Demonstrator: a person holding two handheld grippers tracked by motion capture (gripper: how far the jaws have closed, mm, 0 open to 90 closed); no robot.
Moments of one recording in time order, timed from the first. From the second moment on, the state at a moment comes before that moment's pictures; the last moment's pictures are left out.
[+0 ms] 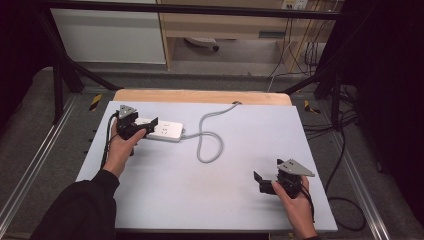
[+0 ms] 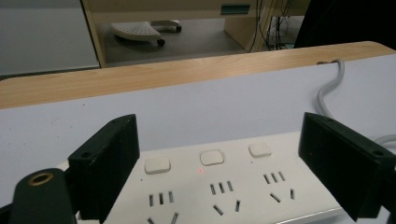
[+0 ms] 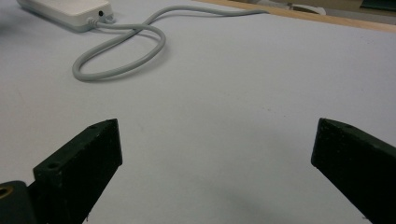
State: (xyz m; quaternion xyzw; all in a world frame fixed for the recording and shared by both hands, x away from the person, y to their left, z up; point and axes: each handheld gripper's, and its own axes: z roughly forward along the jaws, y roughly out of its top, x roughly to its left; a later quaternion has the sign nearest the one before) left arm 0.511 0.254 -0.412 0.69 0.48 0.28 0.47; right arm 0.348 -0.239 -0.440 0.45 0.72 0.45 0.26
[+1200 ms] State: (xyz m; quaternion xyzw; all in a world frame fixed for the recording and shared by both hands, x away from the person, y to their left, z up) left arm 0.525 0.249 -0.418 0.71 0.48 0.28 0.44; right arm 0.347 -0.240 -0.440 0.45 0.72 0.45 0.27
